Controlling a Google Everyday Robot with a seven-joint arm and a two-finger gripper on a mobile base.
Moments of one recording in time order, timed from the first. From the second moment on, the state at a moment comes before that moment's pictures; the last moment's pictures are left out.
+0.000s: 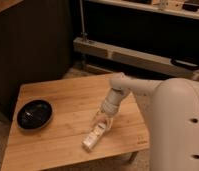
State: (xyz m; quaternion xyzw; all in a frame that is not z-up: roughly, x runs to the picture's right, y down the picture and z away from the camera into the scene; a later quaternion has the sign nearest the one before) arm 0.018 0.193 0.801 -0.43 0.38 0.75 0.33
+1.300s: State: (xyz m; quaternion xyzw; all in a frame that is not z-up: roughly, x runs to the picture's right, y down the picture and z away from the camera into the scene) arm -0.032 0.220 0.826 -0.51 0.32 0.73 0.32
